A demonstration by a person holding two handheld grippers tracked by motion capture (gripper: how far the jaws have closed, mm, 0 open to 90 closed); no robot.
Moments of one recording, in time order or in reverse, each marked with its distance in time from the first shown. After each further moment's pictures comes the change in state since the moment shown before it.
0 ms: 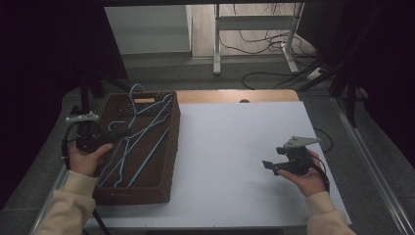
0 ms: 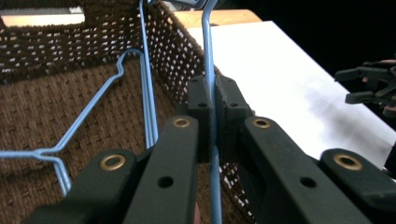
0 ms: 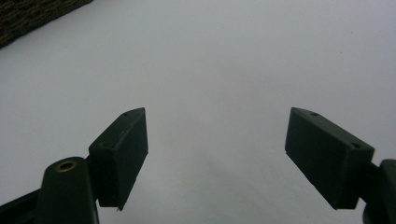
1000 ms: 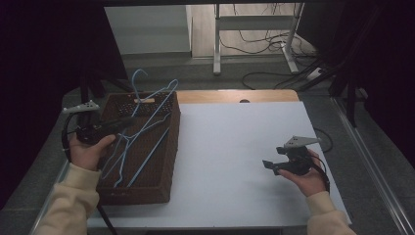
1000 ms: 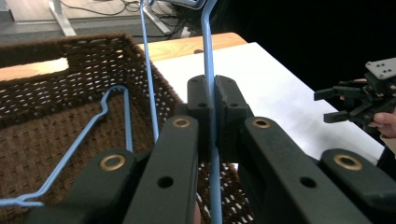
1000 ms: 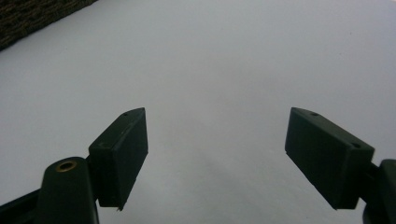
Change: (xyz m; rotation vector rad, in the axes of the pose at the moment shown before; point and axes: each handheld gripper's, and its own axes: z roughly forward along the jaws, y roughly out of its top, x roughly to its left) left arm -0.030 0.032 -0.011 -0.070 -0.002 0.050; right arm -0.001 0.000 -0.001 -0.007 0.002 0.002
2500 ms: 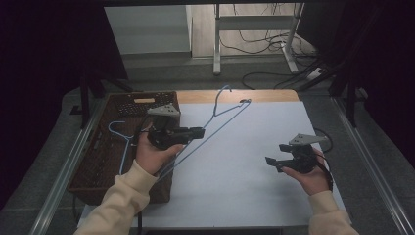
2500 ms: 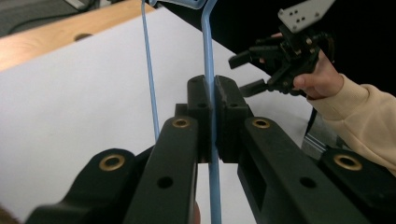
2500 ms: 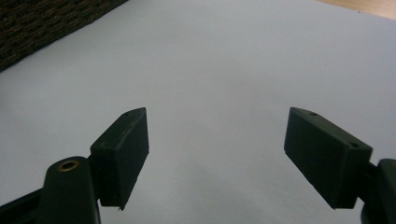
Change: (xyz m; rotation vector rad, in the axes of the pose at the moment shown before) left arm -0.130 0.024 0.099 0.160 -0.235 0.197; right arm -0.006 0.003 -0.010 -0.047 0.001 0.021
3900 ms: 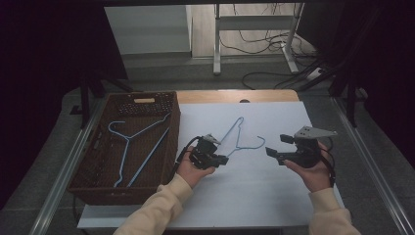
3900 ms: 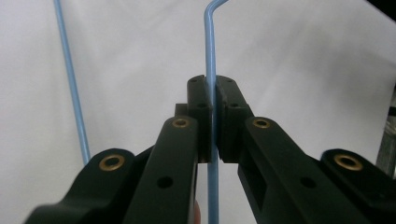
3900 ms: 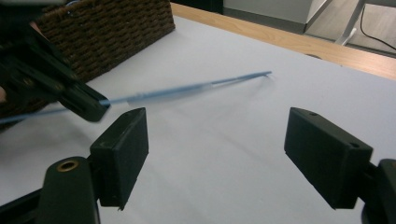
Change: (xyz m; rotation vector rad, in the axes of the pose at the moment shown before) left arm 0.003 -0.060 0.145 0.272 0.041 -0.036; right arm 0.006 0.024 -0.021 -0.129 0.005 -0.003
